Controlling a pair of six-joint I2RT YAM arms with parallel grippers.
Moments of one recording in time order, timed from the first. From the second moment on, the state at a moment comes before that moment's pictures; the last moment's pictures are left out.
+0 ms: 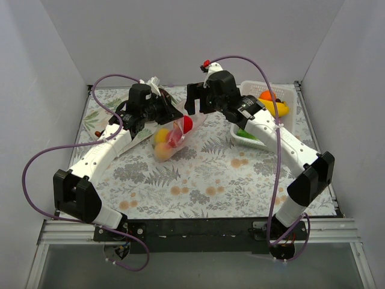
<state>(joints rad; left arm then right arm) -0.39 1.46 1.32 -0.34 0.35 -0.76 0.73 1.67 1.72 -0.54 0.07 0.34</state>
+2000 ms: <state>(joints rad) -0.39 1.48 1.37 -0.36 0.34 -0.74 0.12 2.01 1.60 -0.40 0.01 0.44</state>
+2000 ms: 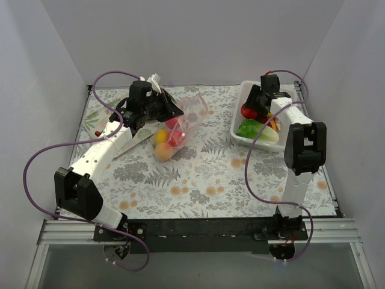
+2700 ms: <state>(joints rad) -0.39 1.51 1.37 -0.34 0.34 -0.75 0.34 1.55 1.56 -0.48 -0.05 0.40</state>
